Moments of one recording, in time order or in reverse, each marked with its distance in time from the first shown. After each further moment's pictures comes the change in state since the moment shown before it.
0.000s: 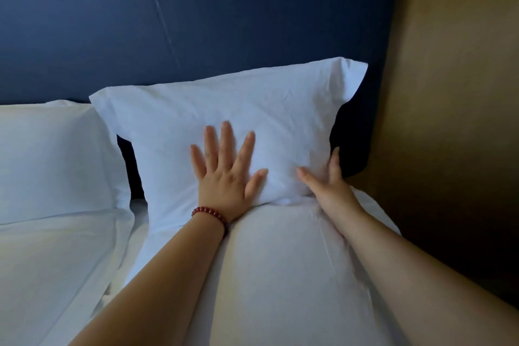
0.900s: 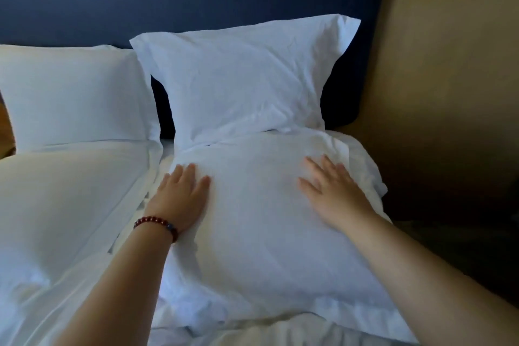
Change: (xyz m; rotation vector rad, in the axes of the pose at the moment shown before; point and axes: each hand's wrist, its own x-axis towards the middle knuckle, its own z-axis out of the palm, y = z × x) left_hand -0.183 -0.031 -0.116 -0.275 -0.550 -0.502; right_hand -0.172 0.027 -0.019 -1.045 -0.288 -0.040
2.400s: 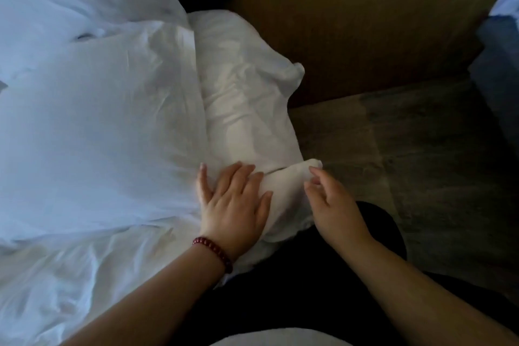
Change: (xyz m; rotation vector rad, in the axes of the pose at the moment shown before) left_hand -0.172 0.275 0.217 0.386 -0.038 0.466; right_hand -0.161 0.267 0.043 0.767 -0.086 0.333
